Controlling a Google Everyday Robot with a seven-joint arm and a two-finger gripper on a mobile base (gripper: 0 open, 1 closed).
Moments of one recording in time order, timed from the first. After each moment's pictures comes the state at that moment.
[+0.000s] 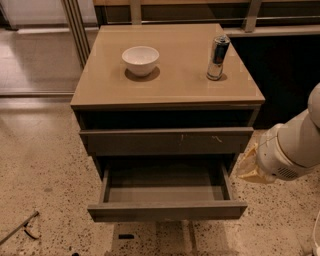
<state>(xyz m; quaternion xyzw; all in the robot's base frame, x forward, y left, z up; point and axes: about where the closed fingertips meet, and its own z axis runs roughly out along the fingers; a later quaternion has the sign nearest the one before) 0.407 -0.203 0.797 -0.59 0.79 0.02 0.18</state>
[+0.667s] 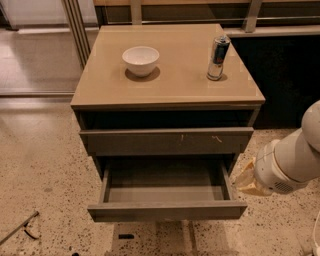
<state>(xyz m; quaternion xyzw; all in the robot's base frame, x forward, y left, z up) 0.398 -0.203 0.760 -0.59 0.79 0.04 0.17</state>
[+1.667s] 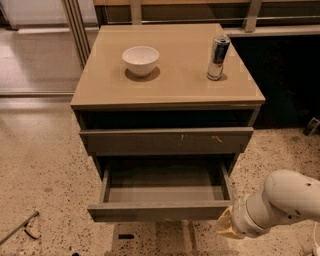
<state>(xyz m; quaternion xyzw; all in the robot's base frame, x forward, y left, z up) 0.362 -0.183 0.574 -0.59 0.78 0.15 0.15</state>
